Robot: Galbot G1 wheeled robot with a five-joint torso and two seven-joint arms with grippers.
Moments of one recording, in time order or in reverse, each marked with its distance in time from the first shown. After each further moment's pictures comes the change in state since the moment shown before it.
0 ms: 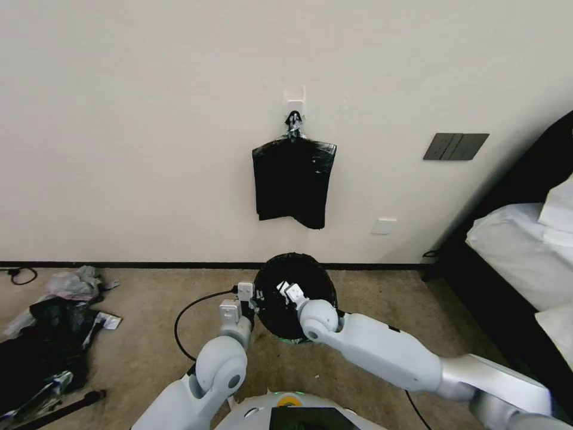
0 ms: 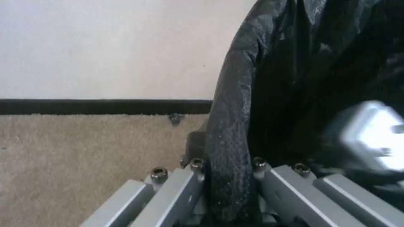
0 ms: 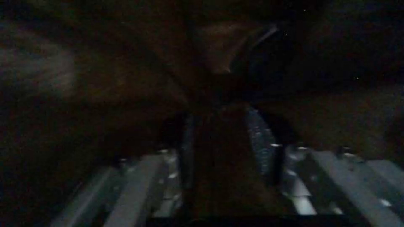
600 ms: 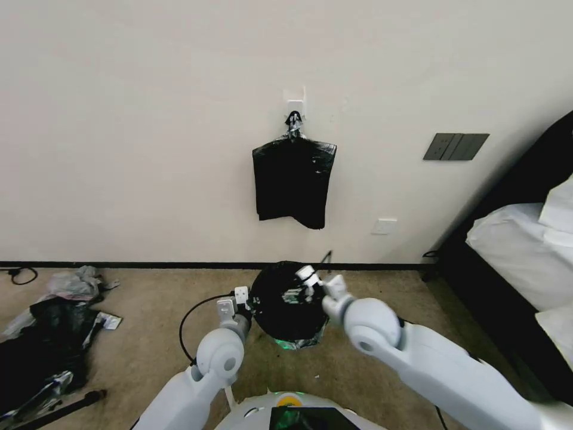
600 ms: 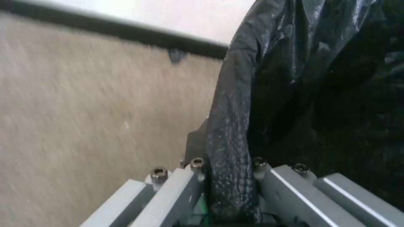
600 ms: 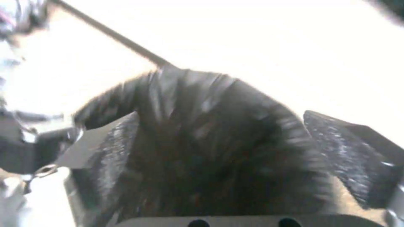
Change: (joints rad) left arm -0.012 -0.024 -0.070 0.076 -0.336 0.047 -0.085; right arm -0.349 -0.194 0.494 0.424 -0.125 0.042 -0.213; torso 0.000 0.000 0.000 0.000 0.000
